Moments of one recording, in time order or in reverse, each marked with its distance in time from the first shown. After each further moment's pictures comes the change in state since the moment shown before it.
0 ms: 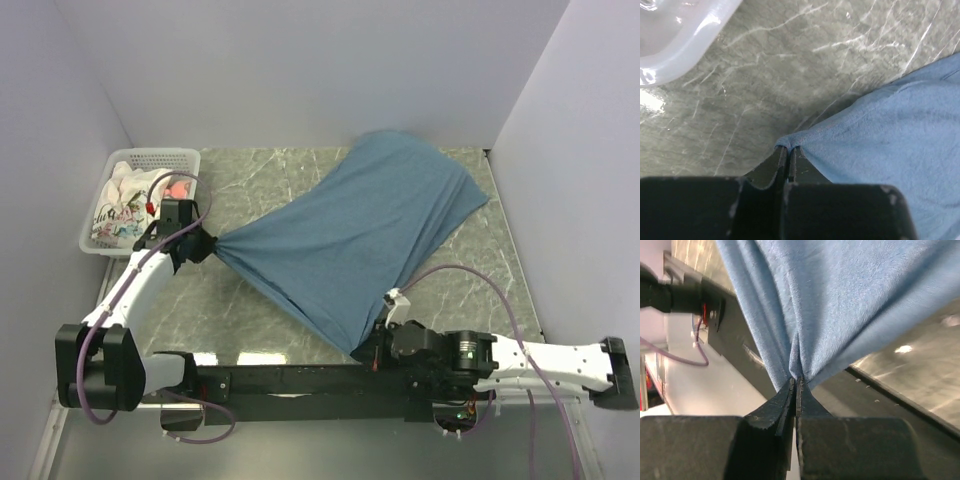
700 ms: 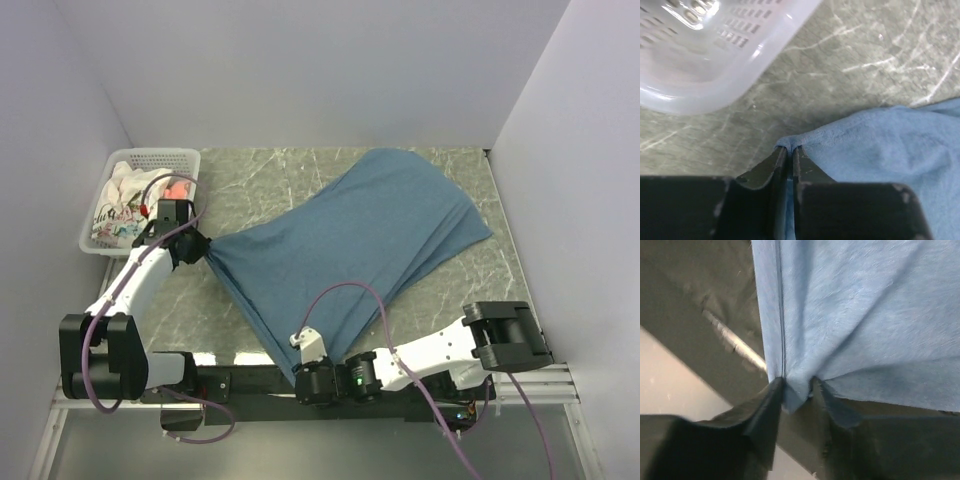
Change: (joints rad) left arm 0.042 0.053 -0.002 0.003 -0.048 0.026; right arm 0.330 1.015 0.425 0.204 0.118 -0.152
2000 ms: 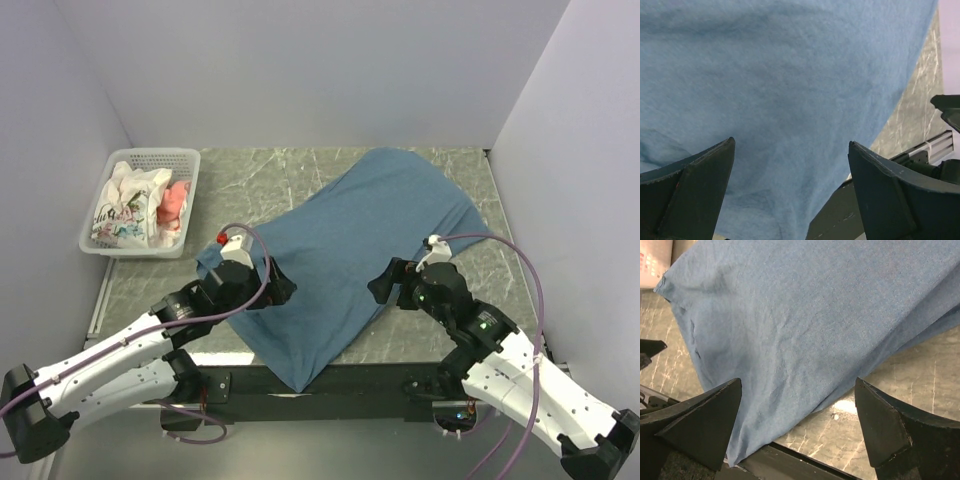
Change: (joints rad) left arm -0.821 -0.479 -0.241 0.101 -0.101 -0.034; right arm -1.006 -0.925 -0.187 -0.273 -0.212 -0.271
